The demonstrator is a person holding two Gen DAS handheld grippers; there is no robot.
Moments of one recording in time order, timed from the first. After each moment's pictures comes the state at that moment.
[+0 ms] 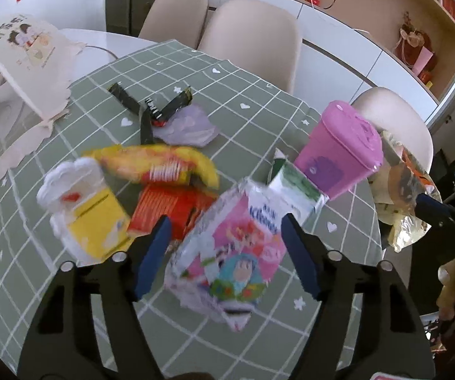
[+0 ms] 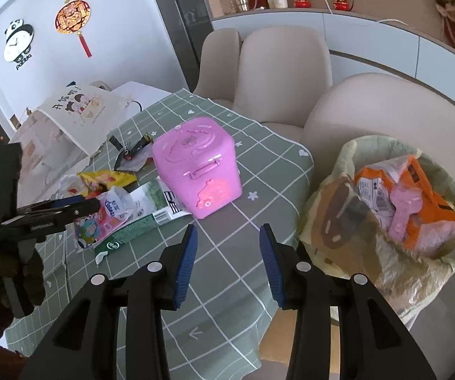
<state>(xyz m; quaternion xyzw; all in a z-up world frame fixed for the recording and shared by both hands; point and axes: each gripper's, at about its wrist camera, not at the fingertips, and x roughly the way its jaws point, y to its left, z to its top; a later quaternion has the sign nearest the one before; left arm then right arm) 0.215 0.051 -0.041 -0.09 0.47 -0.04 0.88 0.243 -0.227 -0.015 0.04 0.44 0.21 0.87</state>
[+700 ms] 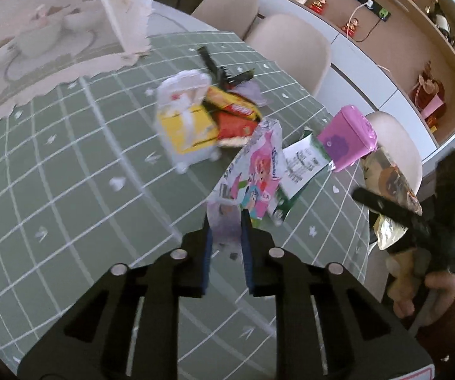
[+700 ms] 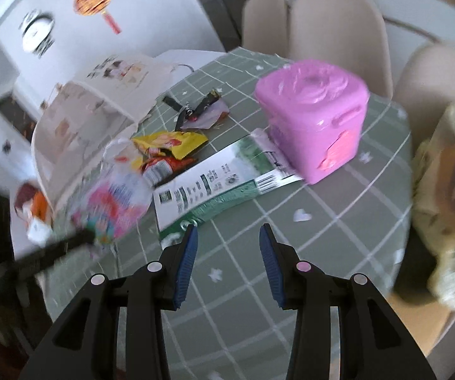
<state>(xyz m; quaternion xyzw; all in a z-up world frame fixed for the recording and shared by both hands) 0.100 0.119 -0.039 -0.20 0.46 0.00 0.86 0.236 -0.126 -0.049 0.09 0.50 0.28 0.81</state>
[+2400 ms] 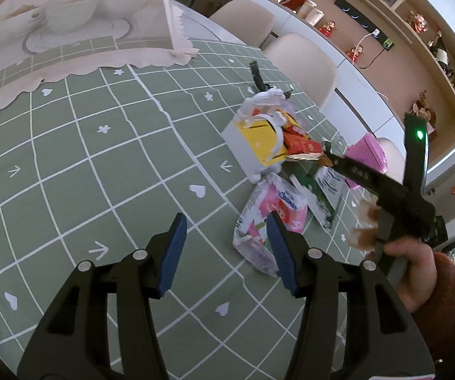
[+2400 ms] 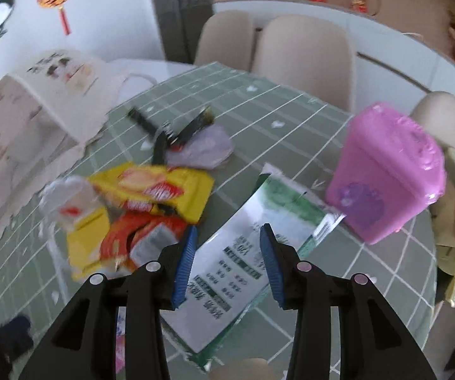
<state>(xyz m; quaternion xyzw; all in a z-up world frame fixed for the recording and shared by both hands) 0.081 0.206 -0.067 -0.25 0.43 -0.01 0.87 0.249 -0.010 -0.062 -0.02 0.46 0.16 0.87</state>
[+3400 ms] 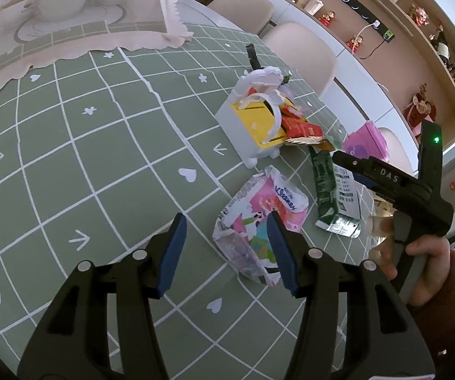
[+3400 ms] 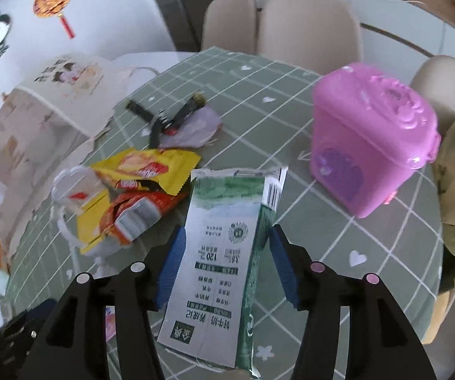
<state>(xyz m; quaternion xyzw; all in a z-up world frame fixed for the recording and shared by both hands) 0.084 0.192 -0.079 -0.25 0.45 -0.03 0.86 0.255 -0.036 -0.071 0.03 0.50 0.20 0.84</state>
